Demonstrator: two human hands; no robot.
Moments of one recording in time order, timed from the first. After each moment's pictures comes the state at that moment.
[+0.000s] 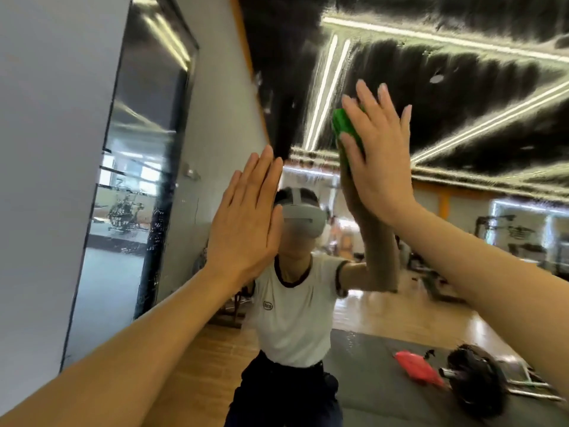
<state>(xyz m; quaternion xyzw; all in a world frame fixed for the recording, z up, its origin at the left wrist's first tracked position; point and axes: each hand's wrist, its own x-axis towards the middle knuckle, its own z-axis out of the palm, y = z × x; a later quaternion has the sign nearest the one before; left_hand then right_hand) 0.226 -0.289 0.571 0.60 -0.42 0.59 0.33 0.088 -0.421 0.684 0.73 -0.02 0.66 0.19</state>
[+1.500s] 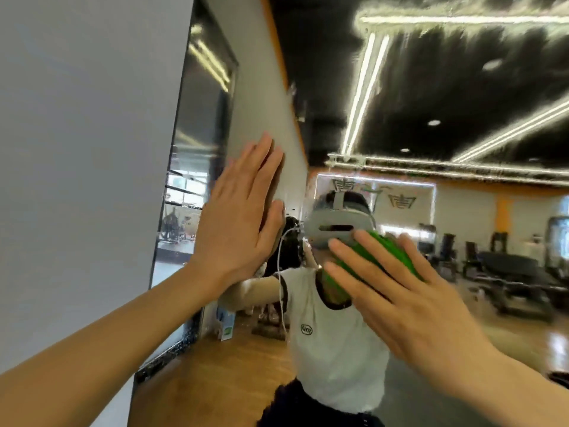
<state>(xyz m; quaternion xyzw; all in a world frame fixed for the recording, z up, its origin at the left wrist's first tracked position) 0.305 -0.209 0.575 0.59 -0.42 0.61 0.31 0.127 -0.404 0.532 0.74 0.11 0.49 0.44</state>
